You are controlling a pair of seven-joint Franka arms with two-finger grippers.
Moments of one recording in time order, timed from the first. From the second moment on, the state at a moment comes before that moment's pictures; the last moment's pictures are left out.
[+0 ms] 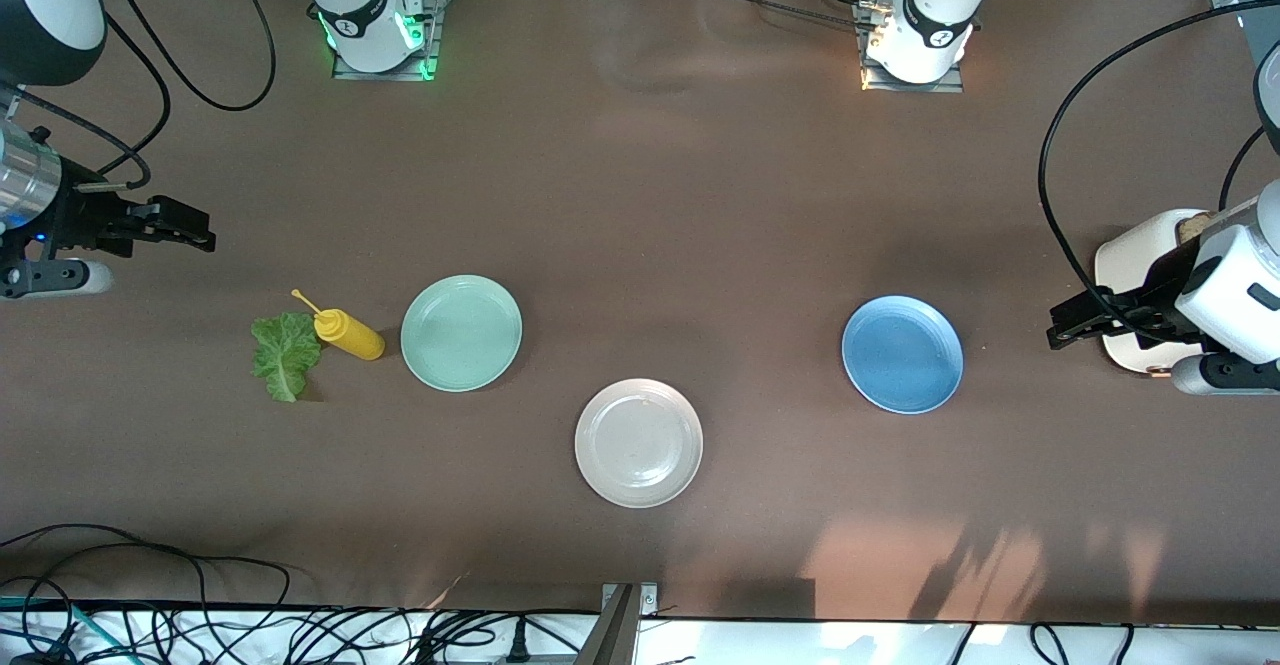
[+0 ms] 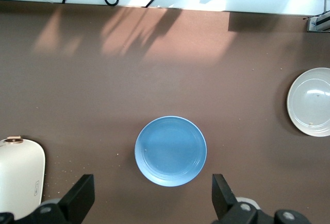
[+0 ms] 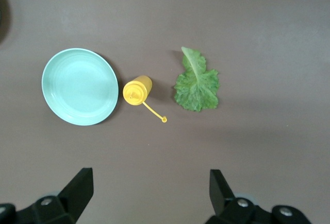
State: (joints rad) left arm 0.16 0.47 -0.33 -1.05 0.11 1.57 -0.17; right arm 0.00 0.20 0.02 -1.46 0.01 1.58 -0.06
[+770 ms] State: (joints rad) left arm 0.17 0.47 -0.33 -1.06 0.11 1.53 -0.17; right arm 0.00 0.23 0.02 -1.37 0.02 1.52 -0.06
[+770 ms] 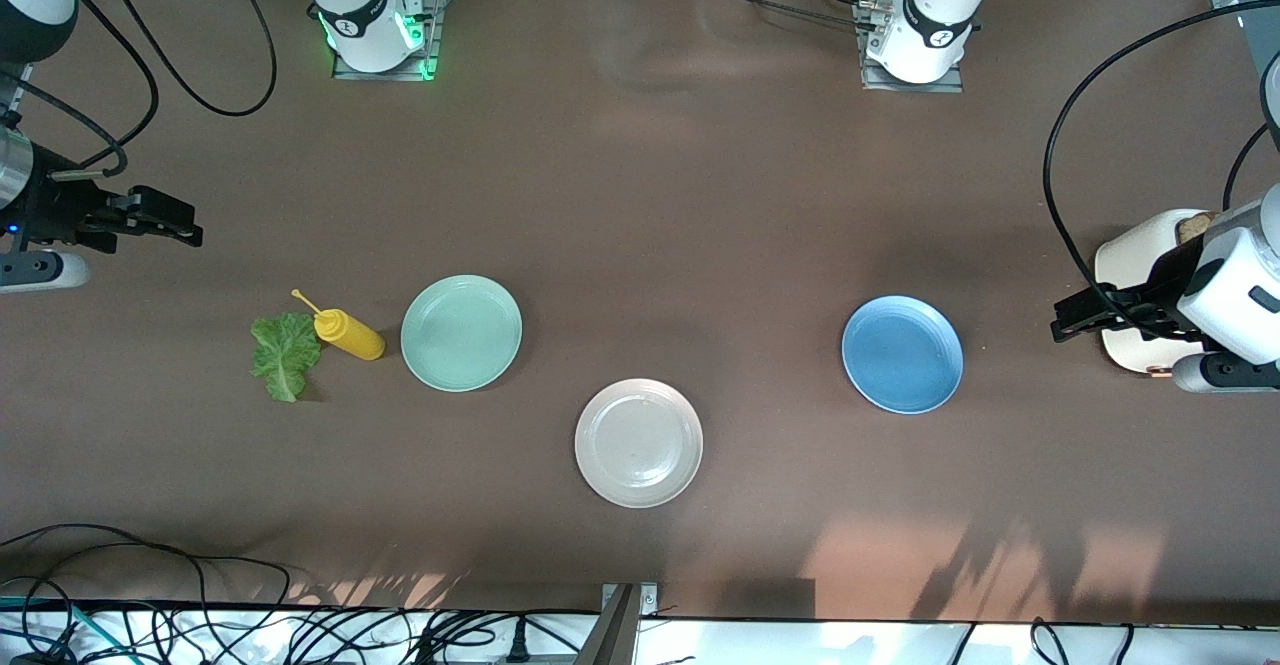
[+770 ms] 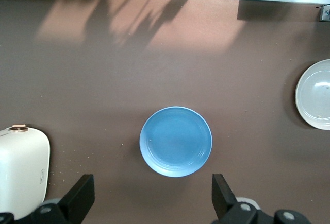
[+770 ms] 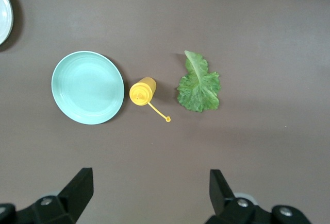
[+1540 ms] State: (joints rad) left arm 0.21 0.47 -0.31 -1.07 0.11 1.53 -0.17; right arm 0.01 0.23 0.02 -1.38 0.01 1.51 -0.06
